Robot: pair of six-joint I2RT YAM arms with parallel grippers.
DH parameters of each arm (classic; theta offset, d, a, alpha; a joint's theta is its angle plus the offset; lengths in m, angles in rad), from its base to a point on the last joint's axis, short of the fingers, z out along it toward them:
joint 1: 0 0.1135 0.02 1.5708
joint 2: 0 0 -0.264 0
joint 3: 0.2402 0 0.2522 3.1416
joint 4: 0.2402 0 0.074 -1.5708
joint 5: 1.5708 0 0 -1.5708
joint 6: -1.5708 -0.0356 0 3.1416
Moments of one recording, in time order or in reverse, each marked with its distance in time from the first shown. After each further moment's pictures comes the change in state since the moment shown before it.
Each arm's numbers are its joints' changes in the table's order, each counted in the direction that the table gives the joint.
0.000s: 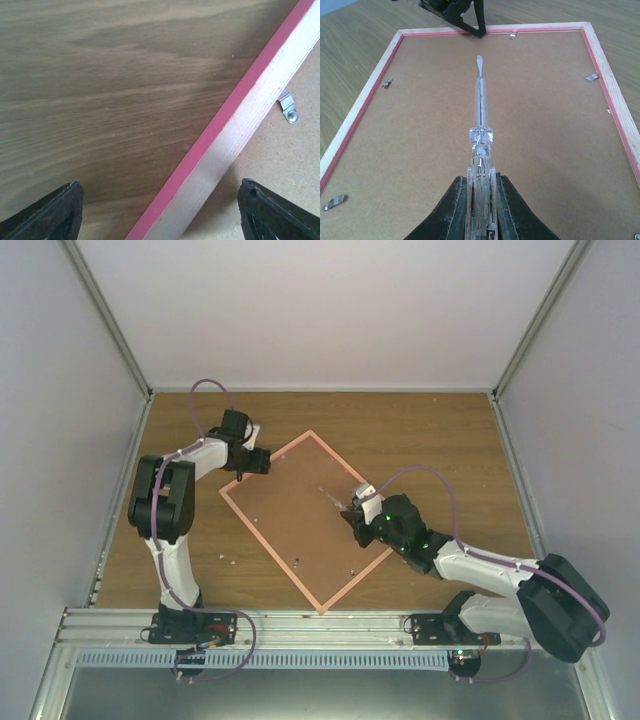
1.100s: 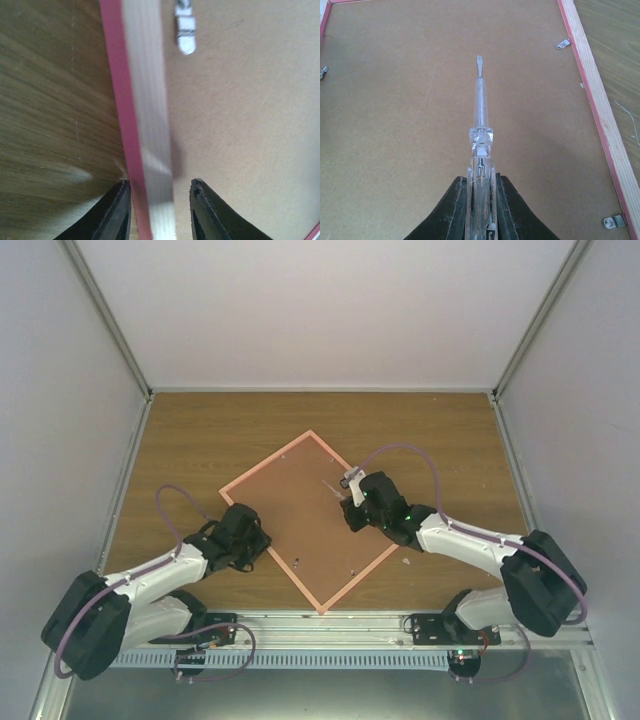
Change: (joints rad) left arm -0.396 0.860 -0.930 -0.185 -0.065 1.221; right arm 0.001 -0.179 0.298 0.363 0.126 -0.060
